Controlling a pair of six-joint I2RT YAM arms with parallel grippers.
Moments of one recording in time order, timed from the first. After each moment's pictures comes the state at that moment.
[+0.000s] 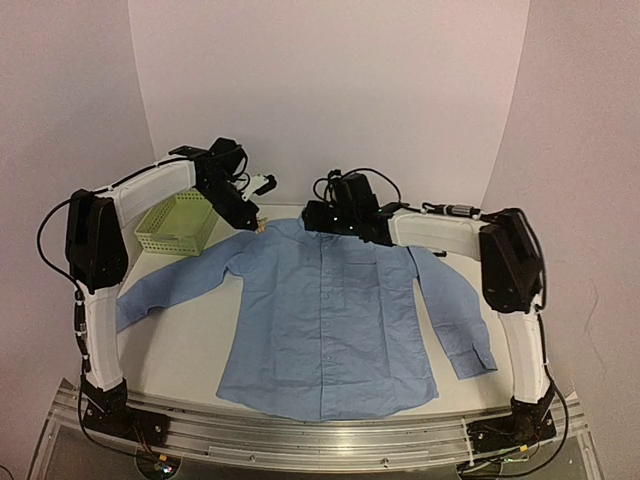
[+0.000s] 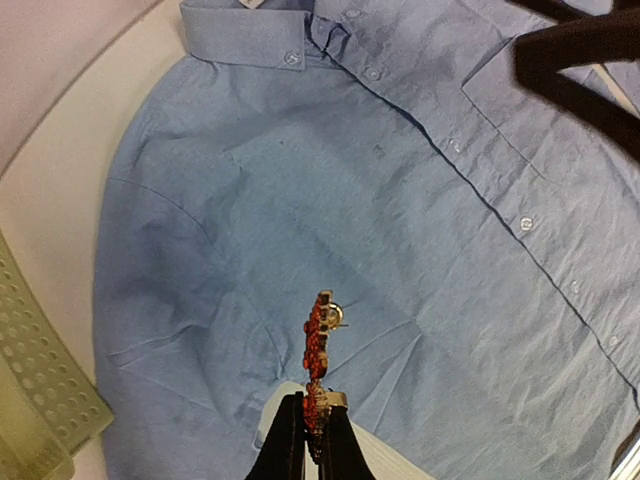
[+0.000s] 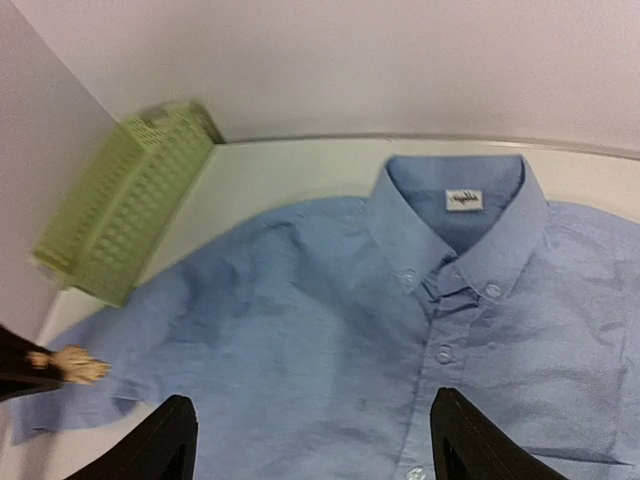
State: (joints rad) left arm -0.45 2.06 1.96 -0.95 0.20 0.34; right arm 0.74 2.22 1.82 -0.09 0.15 0.50
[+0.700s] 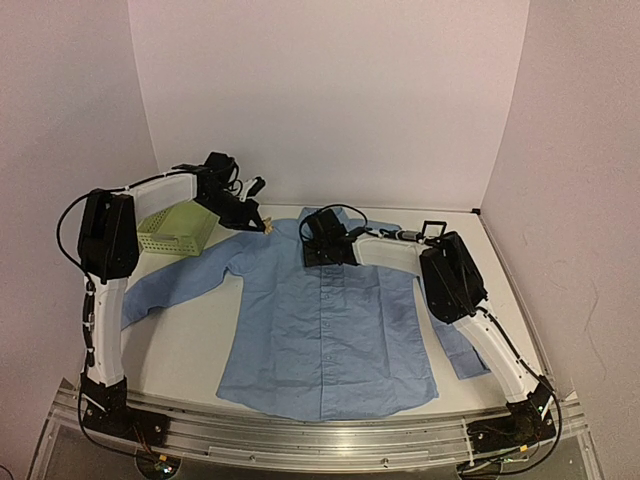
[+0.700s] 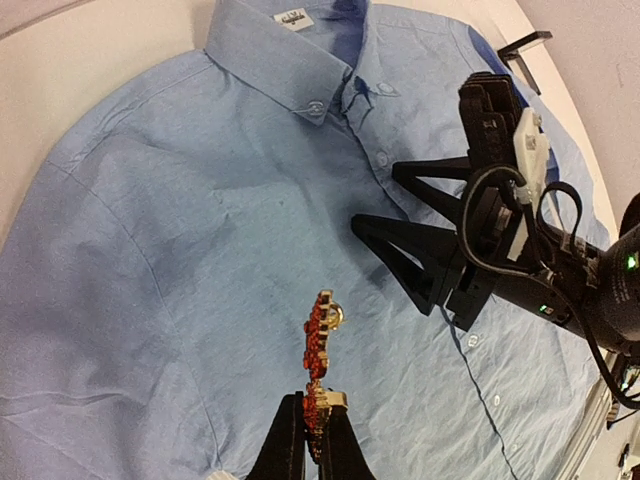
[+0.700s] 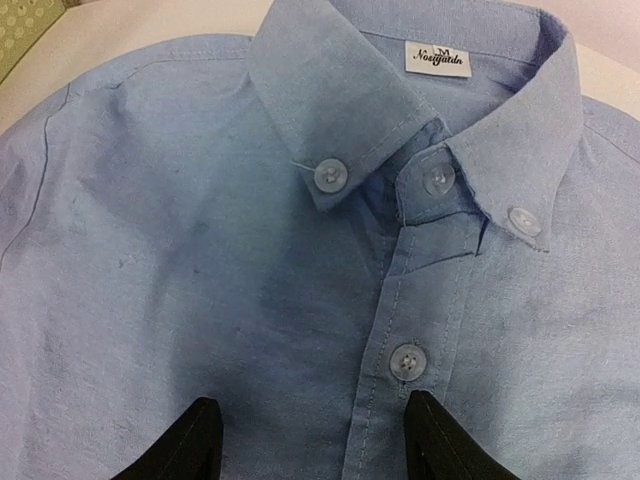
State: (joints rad) left arm -0.36 2.20 1.95 -0.73 0.49 -0.01; right arm 0.74 2.67 2.24 -0.33 0.29 0.38
